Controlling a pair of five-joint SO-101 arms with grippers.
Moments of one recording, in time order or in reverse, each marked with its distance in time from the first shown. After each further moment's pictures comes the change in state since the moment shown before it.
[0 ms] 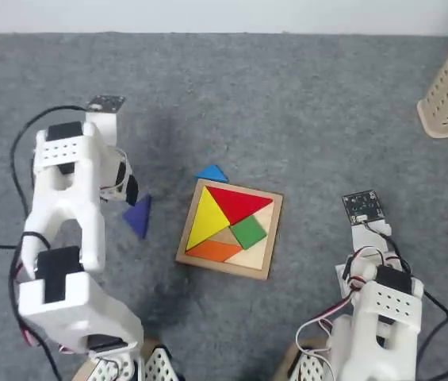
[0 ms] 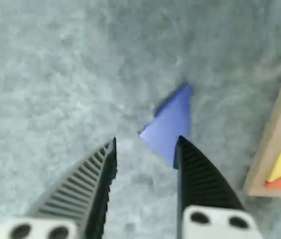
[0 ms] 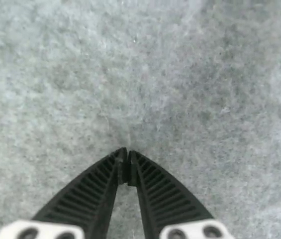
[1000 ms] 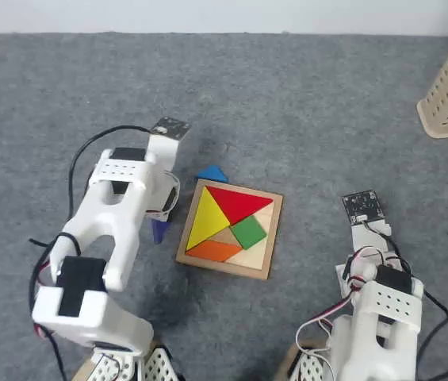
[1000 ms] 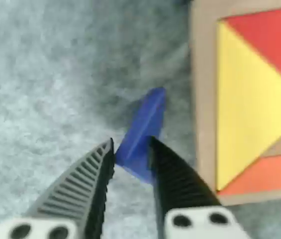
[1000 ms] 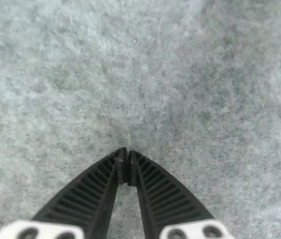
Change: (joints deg) left arm 17.4 -1.8 14.9 -12.6 1.9; right arm 0.1 0.0 0.0 0.0 0.0
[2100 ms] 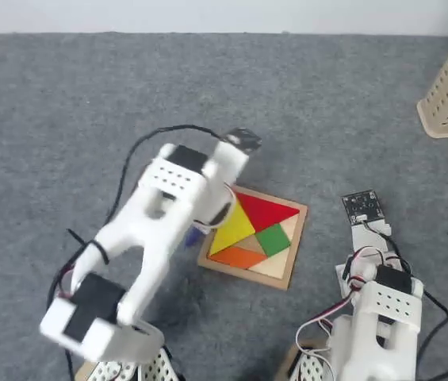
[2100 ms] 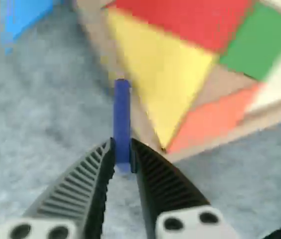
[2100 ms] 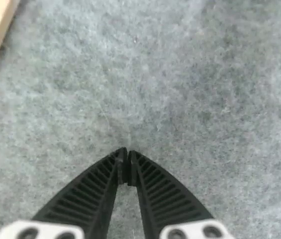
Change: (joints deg) left arm 19.0 -8.4 -6.1 13.6 0.9; right arm -0.1 0.0 0.0 0.0 0.0
